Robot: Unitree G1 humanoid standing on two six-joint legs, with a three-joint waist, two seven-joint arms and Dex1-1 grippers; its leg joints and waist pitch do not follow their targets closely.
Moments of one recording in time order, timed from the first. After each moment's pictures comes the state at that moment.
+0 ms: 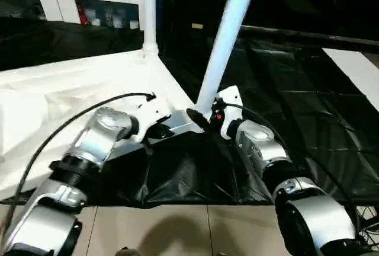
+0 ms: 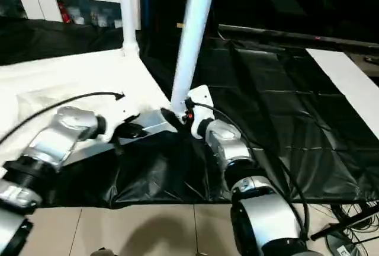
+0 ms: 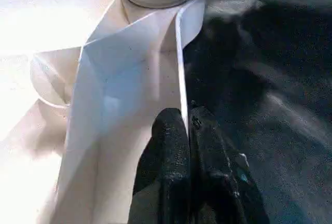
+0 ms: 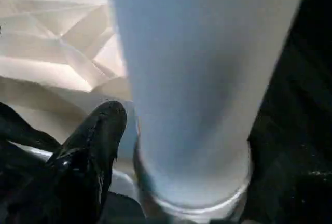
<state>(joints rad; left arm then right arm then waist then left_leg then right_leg) -0.65 0.45 -0.31 0.47 0.12 0.33 -1.02 -0.79 -0.04 0.01 1.11 0.11 -0.12 0.62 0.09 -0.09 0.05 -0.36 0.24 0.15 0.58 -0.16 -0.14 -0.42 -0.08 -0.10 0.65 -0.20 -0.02</state>
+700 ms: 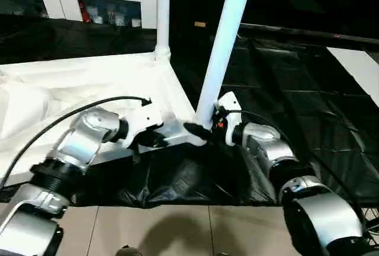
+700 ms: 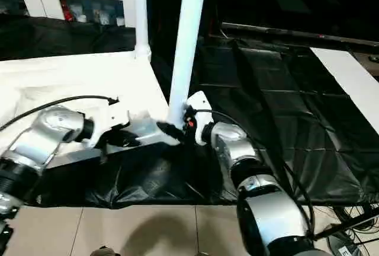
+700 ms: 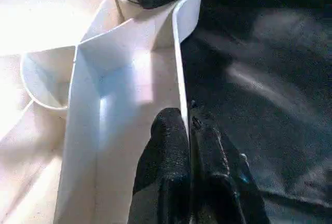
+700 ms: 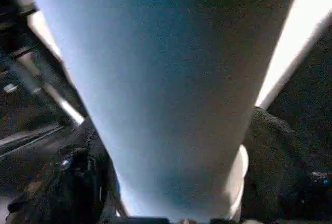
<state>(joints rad) -0.62 0.56 -0.33 0.41 0.08 0.23 -1.23 -0.79 -0.11 0.06 1.10 0.10 -0.11 0.99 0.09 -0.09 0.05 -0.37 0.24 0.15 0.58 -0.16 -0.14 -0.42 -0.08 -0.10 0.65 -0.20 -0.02</state>
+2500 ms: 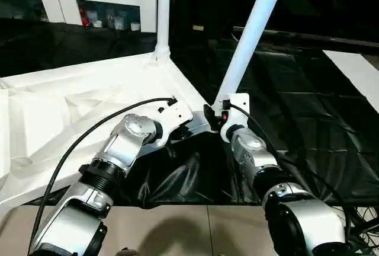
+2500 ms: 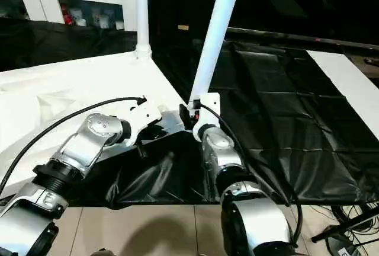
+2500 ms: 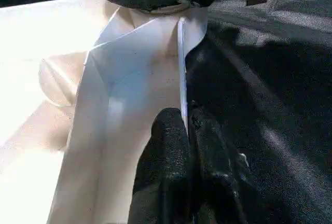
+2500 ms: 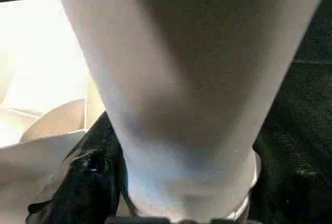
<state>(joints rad) -0.67 0.25 -0.33 0.54 0.19 0.34 -0.82 -0.78 0.06 -0.12 1.19 0.12 -0.18 0.19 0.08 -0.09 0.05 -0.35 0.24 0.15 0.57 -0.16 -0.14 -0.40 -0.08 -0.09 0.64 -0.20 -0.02</state>
